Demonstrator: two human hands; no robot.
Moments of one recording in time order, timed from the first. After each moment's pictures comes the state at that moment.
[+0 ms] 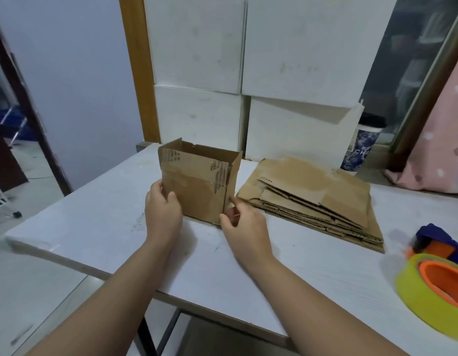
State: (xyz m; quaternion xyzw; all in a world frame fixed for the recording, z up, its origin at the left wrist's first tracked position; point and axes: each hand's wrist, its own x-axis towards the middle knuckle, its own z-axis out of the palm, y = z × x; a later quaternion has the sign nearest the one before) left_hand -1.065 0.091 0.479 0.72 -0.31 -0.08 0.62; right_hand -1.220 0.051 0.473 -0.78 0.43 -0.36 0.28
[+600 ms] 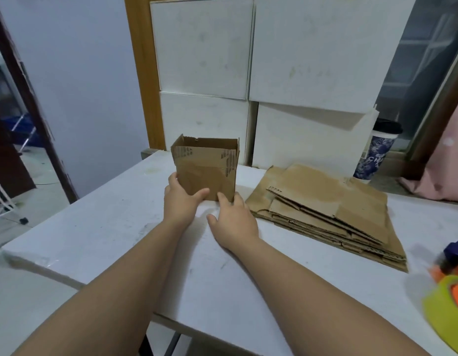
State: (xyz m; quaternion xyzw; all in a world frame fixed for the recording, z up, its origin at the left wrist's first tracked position) left_hand -1.038 0.031 0.483 0.75 -0.33 -0.13 0.55; right_hand -1.166 0.013 0.480 -0.87 0.45 -0.15 0.15
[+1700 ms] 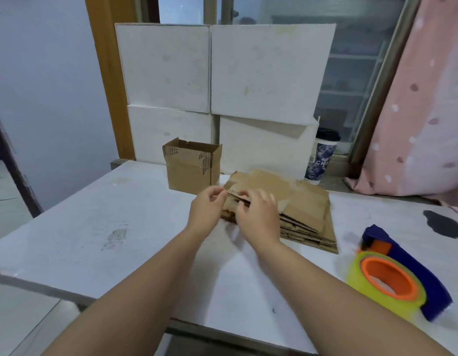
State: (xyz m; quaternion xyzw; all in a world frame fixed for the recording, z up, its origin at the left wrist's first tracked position) left_hand -1.148 0.018 0.503 0.63 -0.49 -0.22 0.56; right_hand -1.274 0.007 0.516 -0.76 0.50 -0.39 0.12
